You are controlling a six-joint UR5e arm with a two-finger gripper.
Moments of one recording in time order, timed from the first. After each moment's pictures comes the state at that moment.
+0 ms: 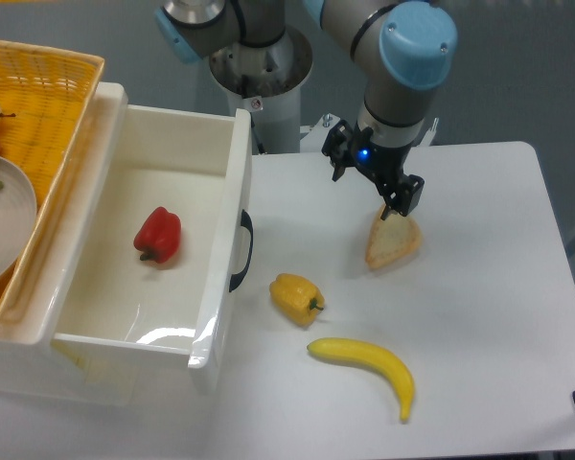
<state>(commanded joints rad) 2.63 -1.75 -1.55 -1.45 1.49 1.34</state>
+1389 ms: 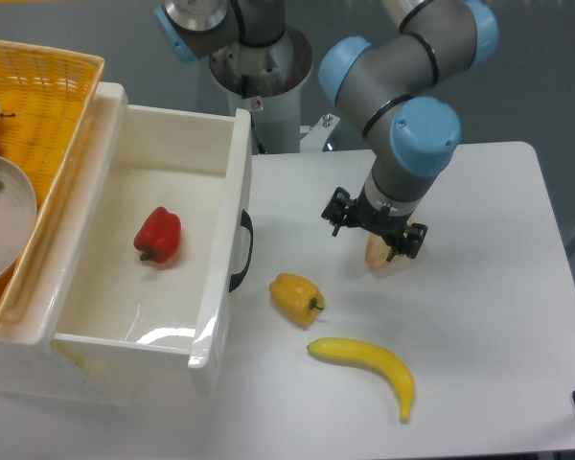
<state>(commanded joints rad) 2.56 -1.93 -1.57 -1.34 1.45 0.81</state>
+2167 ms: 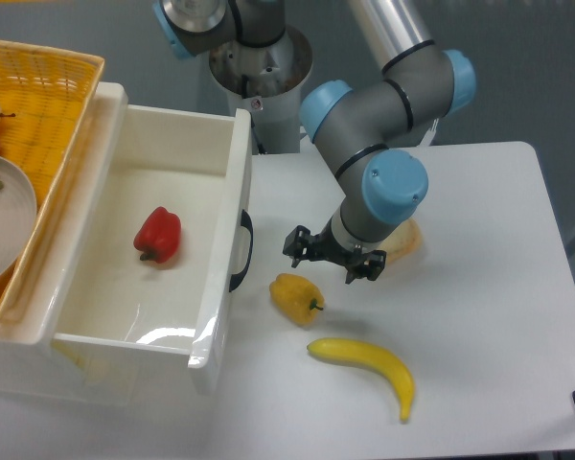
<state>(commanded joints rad) 2.52 -1.98 -1.58 -1.34 1.36 0.71</state>
